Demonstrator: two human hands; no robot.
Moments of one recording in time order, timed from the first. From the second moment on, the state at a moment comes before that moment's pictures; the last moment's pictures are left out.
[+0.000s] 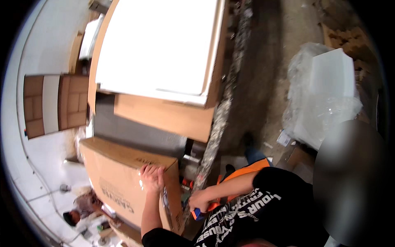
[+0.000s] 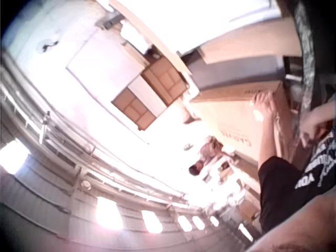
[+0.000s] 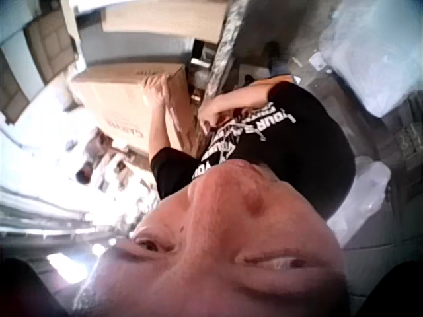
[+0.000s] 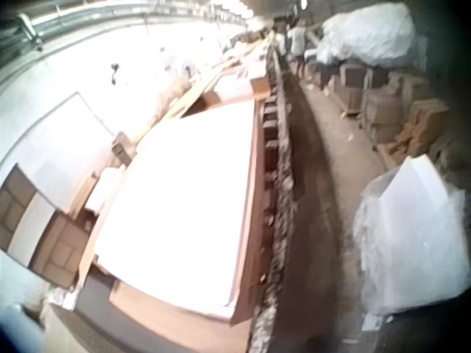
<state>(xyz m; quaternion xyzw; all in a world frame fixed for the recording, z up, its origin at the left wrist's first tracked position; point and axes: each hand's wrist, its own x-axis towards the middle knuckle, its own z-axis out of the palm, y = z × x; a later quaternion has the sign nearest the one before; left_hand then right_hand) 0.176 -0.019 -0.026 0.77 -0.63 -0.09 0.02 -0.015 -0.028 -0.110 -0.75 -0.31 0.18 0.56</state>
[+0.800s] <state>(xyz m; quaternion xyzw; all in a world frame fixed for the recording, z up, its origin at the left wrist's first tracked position) 0.062 -0.477 0.021 0.64 -0.66 -0.08 0.38 -0.352 -0.480 -0.084 -0.38 0.52 -0.48 0.59</state>
